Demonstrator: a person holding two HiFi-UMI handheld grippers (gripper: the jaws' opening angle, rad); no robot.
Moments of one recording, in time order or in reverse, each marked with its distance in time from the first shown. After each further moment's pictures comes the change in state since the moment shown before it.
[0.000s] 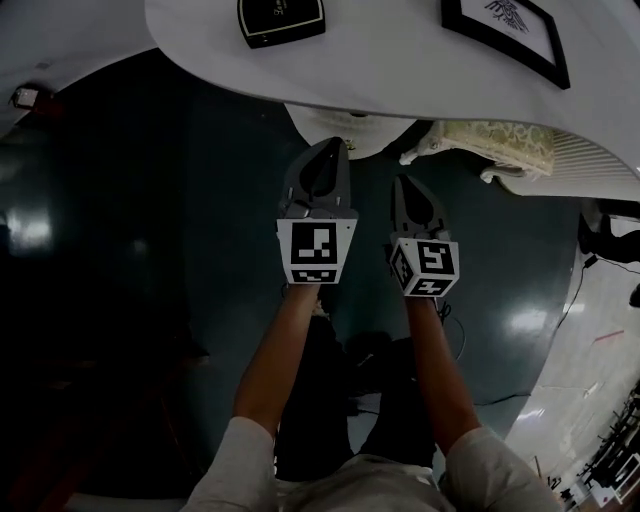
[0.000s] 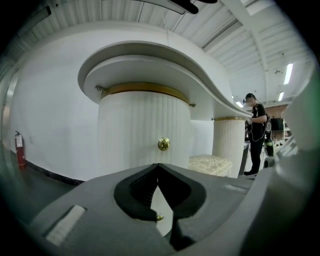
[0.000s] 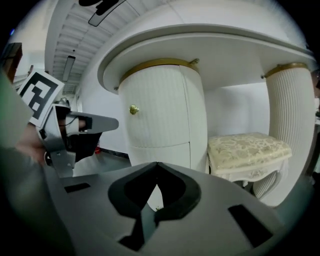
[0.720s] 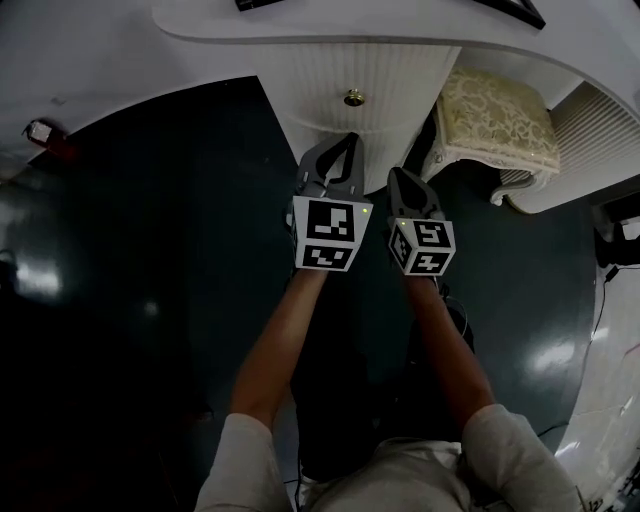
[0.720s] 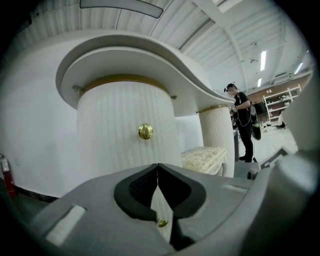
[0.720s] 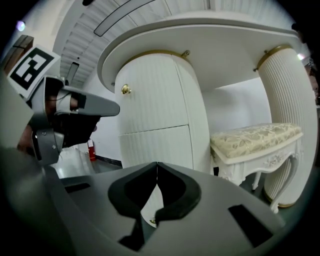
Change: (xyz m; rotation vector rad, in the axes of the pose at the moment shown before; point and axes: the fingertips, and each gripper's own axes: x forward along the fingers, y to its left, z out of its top) left arm 0.026 -0.021 -0.027 0.220 -0.070 -0.089; right arm 0.060 -0.015 -0.045 0.006 -0.177 0.000
